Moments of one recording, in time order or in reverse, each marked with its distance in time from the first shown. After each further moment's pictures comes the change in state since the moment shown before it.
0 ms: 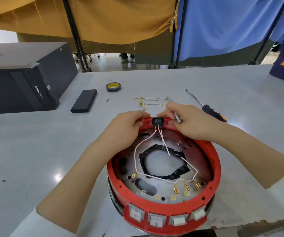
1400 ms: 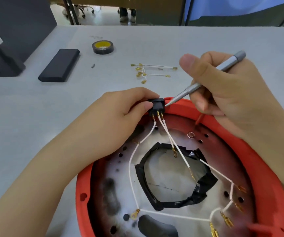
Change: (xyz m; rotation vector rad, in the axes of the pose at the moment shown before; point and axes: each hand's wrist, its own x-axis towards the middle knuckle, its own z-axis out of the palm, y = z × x) left_hand 0.013 -0.015 0.012 -0.114 -0.076 0.045; right_hand 0.023 0.000 0.009 1.036 0.306 0.066
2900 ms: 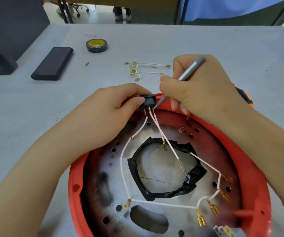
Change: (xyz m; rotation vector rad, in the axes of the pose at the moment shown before) left_hand 0.002 0.001 0.001 -0.022 -0.014 -0.015; right_hand 0.005 0.007 0.009 -0.605 0.031 -0.054
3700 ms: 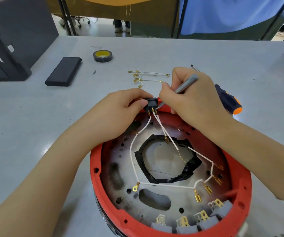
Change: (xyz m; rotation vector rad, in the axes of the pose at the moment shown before) left_hand -0.002 0.000 -0.001 -0.049 0.000 -0.001; right_hand -0.010 0.002 0.012 -0.183 0.198 -0.150
